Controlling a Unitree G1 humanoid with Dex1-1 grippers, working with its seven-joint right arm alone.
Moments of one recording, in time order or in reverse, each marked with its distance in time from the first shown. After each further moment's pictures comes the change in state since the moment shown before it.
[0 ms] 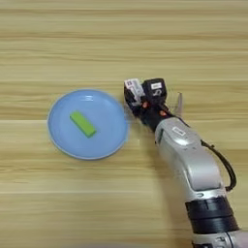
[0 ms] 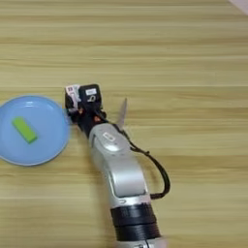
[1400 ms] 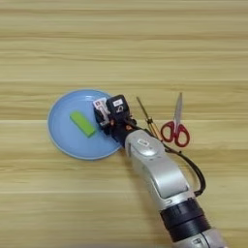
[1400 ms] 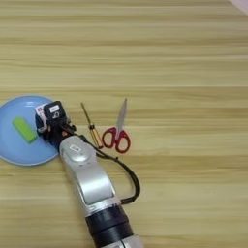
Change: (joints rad) arm 0.002 0.065 0.151 0.160 -0.116 -0.042 0.008
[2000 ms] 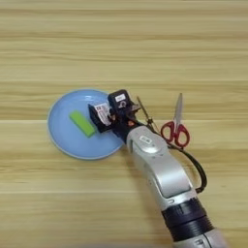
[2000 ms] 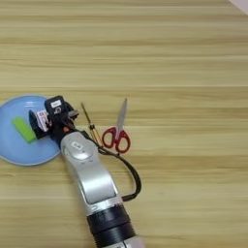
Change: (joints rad) arm 0.002 0.000 -0.012 -0.066 -0.005 0.004 -0.004
